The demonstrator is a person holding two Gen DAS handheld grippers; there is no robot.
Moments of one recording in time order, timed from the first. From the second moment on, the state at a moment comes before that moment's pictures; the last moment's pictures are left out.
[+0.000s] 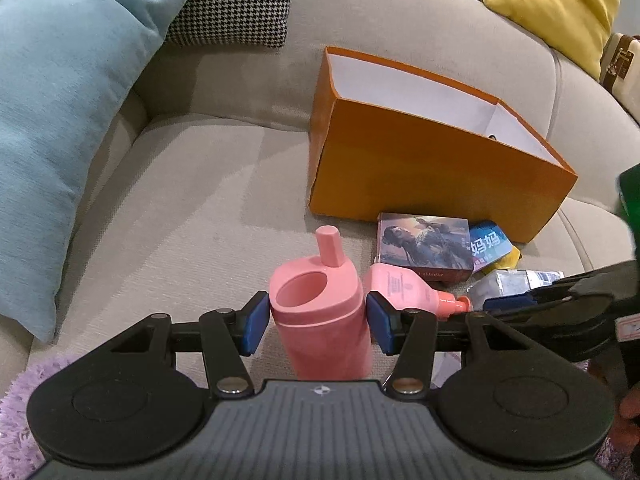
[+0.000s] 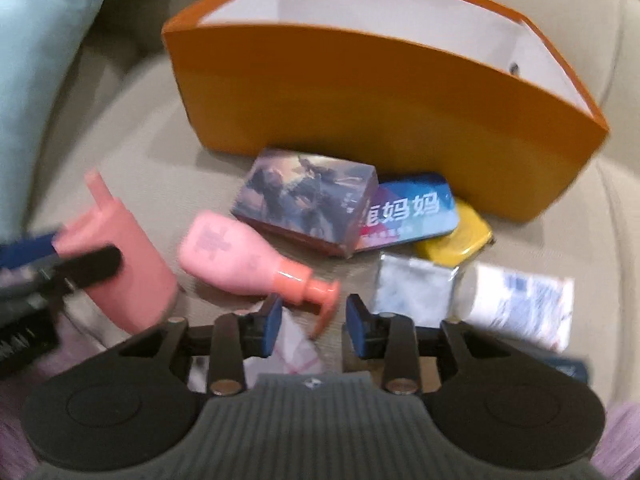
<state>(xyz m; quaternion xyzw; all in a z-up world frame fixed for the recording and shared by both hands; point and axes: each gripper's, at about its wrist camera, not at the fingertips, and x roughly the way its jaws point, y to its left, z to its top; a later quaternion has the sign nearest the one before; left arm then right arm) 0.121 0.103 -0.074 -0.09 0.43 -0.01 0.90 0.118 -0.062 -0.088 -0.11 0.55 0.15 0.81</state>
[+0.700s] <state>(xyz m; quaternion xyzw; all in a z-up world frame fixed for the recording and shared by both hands) 0.122 0.103 -0.074 -0.09 0.43 -0.01 0.90 0.126 -0.060 -0.090 -0.13 0.51 0.16 0.84</state>
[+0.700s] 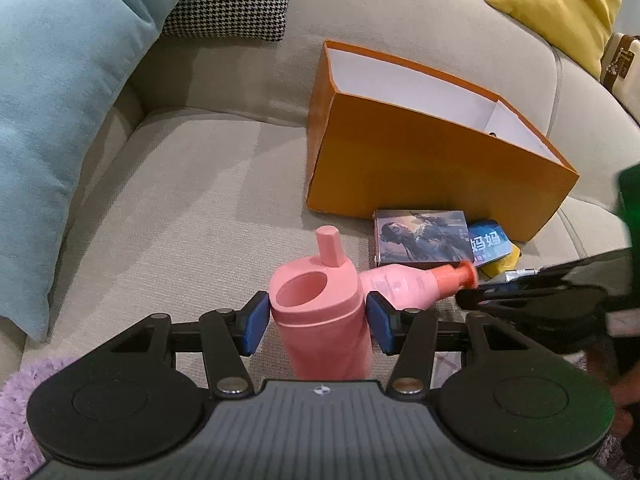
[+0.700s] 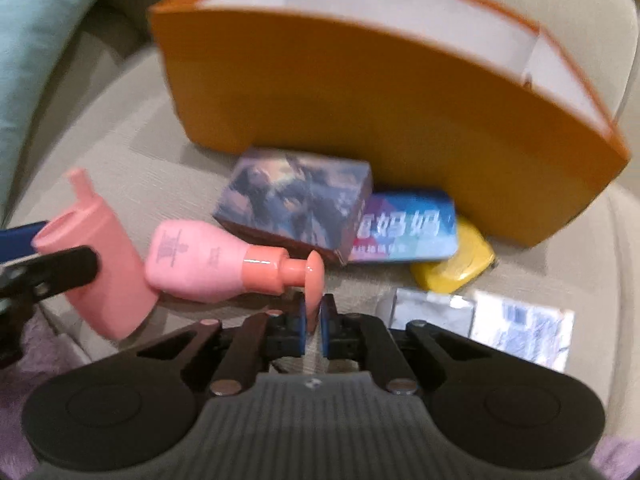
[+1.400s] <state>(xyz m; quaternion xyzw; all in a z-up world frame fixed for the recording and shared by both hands) 0.117 0.102 -0.059 -0.08 0.37 -0.02 0.92 0.088 -0.007 -0.046 -0.33 0.32 0.25 0.85</state>
